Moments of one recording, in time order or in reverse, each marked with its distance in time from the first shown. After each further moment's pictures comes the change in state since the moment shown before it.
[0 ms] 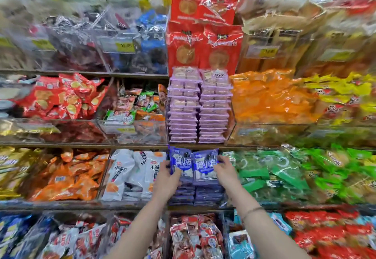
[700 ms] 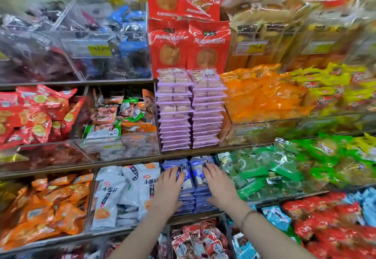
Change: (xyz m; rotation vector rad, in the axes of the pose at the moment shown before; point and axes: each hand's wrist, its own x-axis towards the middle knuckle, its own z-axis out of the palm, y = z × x) left_hand 0.046 -0.031 0.001 1.457 -0.262 0.647; right_hand 0.012 0.039 0.013 -1.356 -0.086 -0.449
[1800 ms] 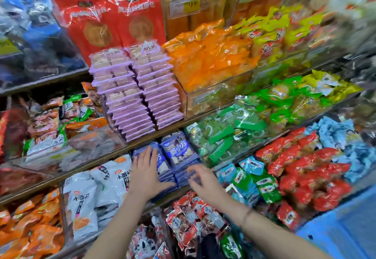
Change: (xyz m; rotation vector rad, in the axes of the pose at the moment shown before) left_hand 0.008 0.000 -0.008 0.006 -0.014 0.078; right_hand -0.084 -0.024 0.018 1.010 0.133 0.282
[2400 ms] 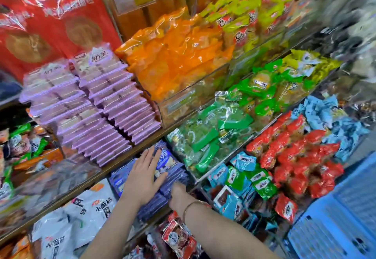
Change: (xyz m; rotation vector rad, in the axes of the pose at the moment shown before) left_hand 0.055 0.018 -0.007 -0.148 -0.063 0.260; right_hand 0.099 0.003 0.074 1.321 0.302 0.939
